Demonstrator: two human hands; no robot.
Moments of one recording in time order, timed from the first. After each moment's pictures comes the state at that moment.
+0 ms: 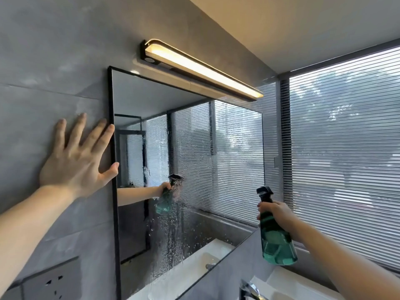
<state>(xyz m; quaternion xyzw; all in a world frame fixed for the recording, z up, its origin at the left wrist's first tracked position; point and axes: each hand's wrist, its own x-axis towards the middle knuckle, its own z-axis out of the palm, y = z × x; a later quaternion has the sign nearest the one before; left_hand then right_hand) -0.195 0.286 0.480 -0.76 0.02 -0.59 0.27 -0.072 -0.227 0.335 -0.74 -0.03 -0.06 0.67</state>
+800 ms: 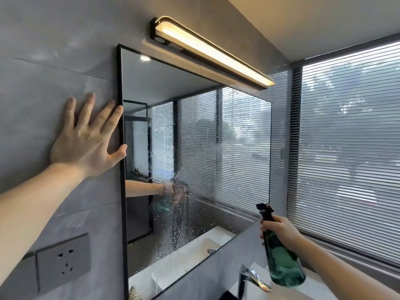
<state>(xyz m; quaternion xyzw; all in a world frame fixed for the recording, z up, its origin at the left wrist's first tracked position) -0.194 0.285 0.478 -0.75 0.01 -0.60 0.27 -0.082 -0.216 0.268 -0.76 -0.06 -0.02 0.64</state>
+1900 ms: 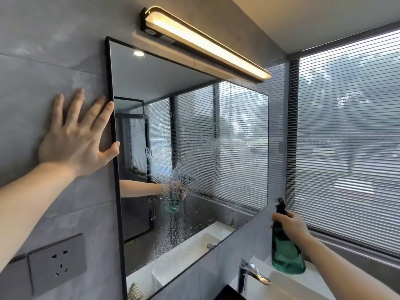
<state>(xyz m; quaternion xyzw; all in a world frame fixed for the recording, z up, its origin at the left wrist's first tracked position) -0.191 0.286 0.475 -0.74 0.02 -0.62 0.26 -0.059 -0.245 0.246 -0.78 0.08 -0.14 0.61</state>
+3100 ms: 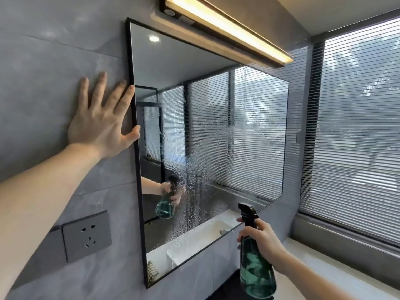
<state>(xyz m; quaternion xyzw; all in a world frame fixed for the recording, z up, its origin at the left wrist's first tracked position) -0.194 0.285 0.477 -0.76 -0.03 -0.58 0.29 -0.135 -0.121 0.218 -0.72 -0.12 0.00 0.69</state>
